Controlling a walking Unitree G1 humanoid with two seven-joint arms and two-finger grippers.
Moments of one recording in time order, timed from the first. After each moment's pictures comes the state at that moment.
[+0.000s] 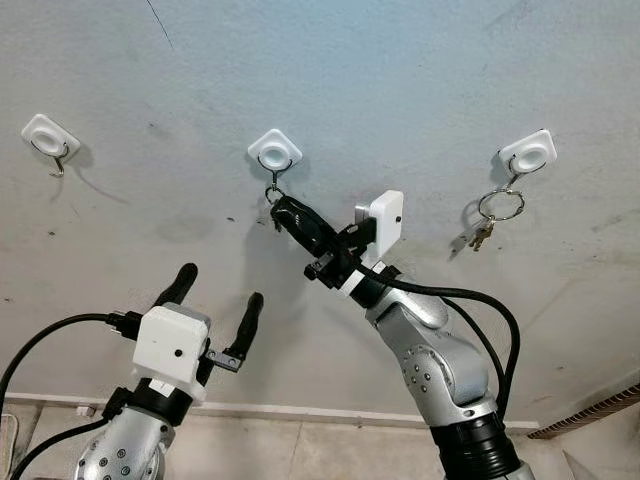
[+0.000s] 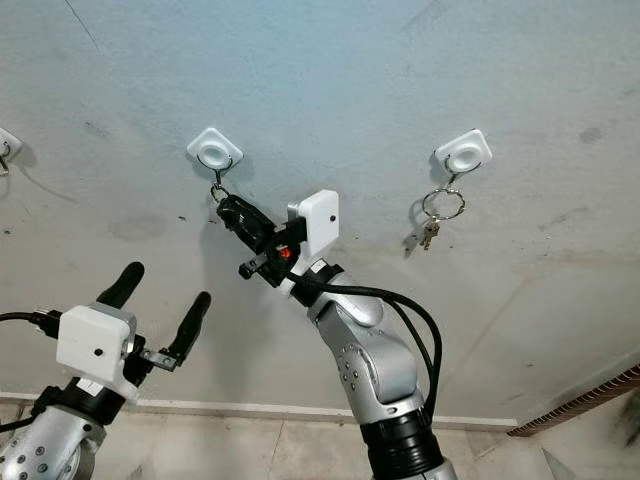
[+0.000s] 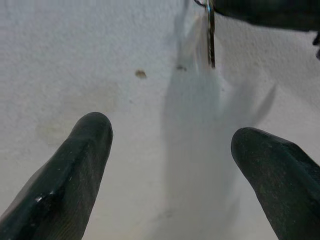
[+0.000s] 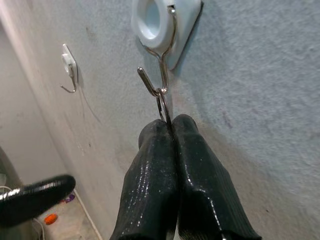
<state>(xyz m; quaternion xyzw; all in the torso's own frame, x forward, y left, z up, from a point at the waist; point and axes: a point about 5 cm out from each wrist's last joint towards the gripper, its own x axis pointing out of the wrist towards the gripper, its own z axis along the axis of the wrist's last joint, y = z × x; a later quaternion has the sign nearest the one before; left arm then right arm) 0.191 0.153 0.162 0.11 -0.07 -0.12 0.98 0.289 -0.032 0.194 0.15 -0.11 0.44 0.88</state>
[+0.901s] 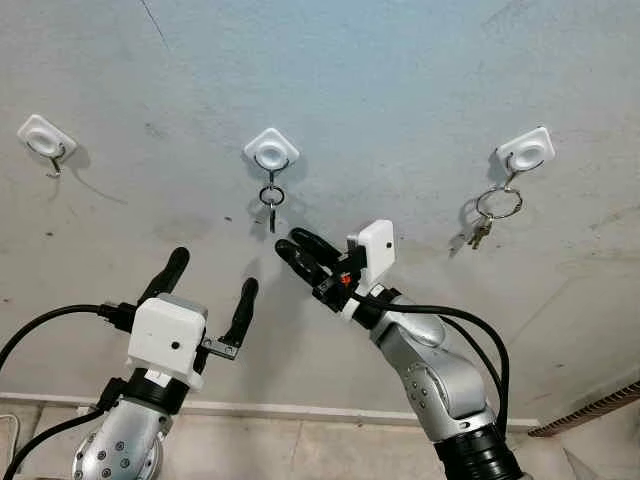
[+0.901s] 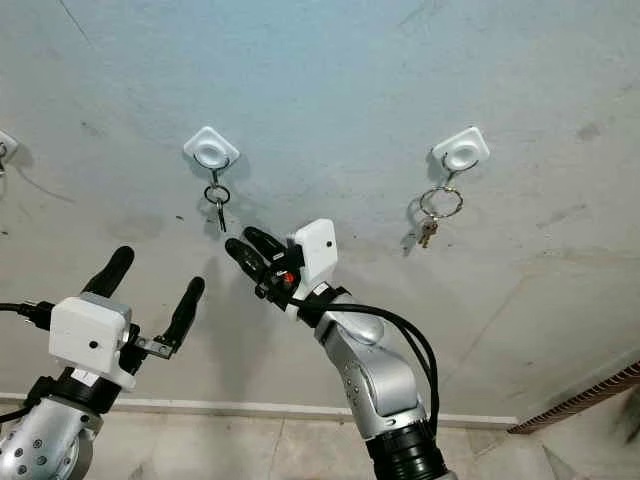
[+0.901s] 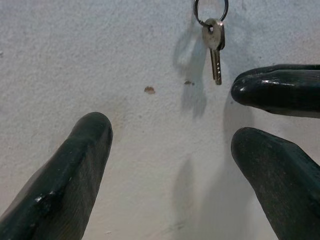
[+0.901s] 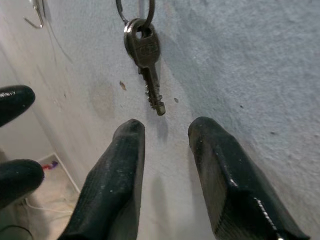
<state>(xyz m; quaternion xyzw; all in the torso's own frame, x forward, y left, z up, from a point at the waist) 0.193 0.153 0.167 0.12 -0.09 -0.11 0.98 0.290 -0.038 0.161 0.10 -0.06 0.42 0.90</state>
